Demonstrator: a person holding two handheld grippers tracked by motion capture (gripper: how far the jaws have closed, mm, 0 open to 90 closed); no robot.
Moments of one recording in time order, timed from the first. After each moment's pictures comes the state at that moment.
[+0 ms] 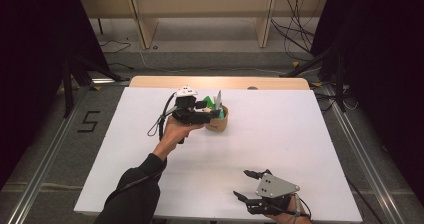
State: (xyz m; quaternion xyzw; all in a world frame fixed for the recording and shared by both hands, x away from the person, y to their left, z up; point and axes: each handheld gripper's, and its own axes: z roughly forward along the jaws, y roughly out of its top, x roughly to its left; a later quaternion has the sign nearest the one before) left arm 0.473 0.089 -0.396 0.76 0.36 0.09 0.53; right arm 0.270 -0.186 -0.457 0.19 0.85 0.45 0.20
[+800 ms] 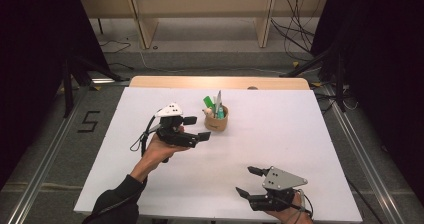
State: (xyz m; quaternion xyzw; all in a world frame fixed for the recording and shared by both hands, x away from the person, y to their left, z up) left arm 0.414 0.122 -0.399 0.78 0.30 0.06 0.54; right arm 0.278 -0.196 -0.454 0.24 0.82 0.49 0.17
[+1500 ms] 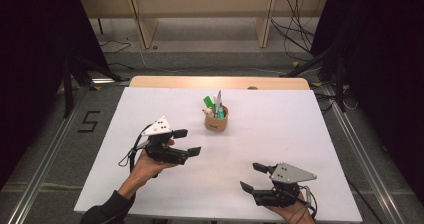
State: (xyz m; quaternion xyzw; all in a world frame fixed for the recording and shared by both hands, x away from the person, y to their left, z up) left arm 0.375 0.146 -0.414 0.79 0.30 0.07 0.54; right arm 0.284 -0.210 -0.452 0.28 0.79 0.52 0.15
